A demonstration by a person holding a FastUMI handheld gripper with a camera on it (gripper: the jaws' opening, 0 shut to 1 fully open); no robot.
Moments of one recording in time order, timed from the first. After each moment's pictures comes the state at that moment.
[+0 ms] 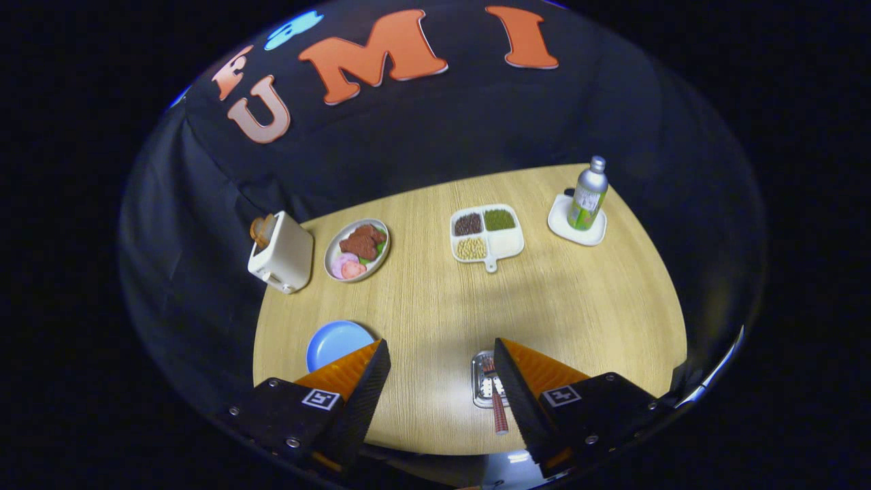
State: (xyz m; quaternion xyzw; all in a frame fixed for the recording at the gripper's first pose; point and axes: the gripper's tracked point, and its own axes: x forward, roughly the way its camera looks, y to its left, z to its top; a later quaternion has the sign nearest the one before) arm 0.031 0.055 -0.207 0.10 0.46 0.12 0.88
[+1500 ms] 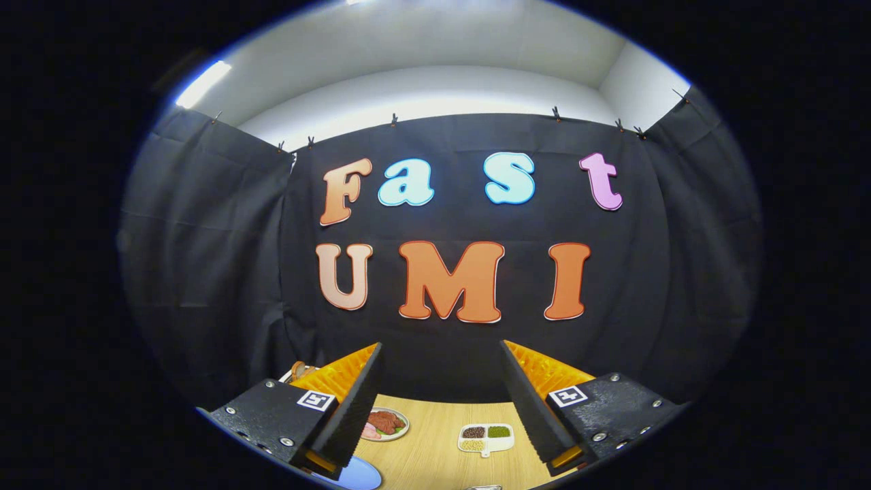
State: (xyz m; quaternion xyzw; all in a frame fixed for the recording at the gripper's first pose) arm 0.064 0.088 0.046 0.04 -0.02 0.13 0.99
